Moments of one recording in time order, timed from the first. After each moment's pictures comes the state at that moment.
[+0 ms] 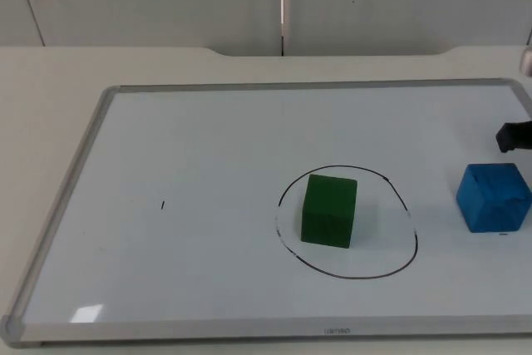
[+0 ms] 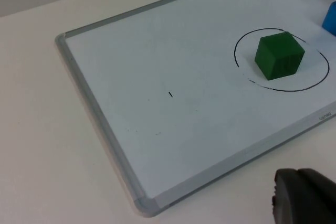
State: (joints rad) right arm 0.09 1.93 -1.06 0.16 0.55 0.01; left arm -0.42 0.00 -0.50 -0.06 1.09 0.06
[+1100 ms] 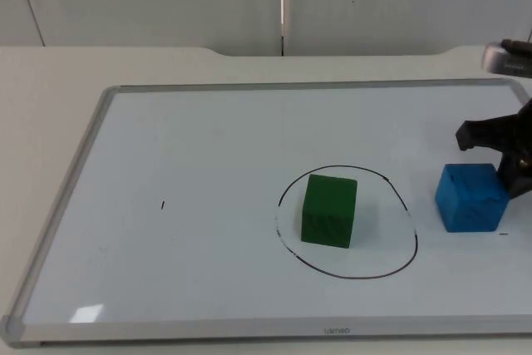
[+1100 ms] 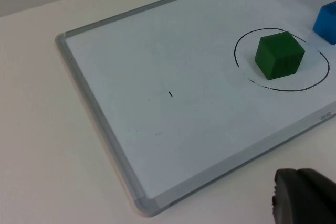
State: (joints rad) right arm 0.19 1.93 -1.06 0.21 0.50 0.03; left arm -0.42 0.00 -0.50 -0.06 1.09 0.06
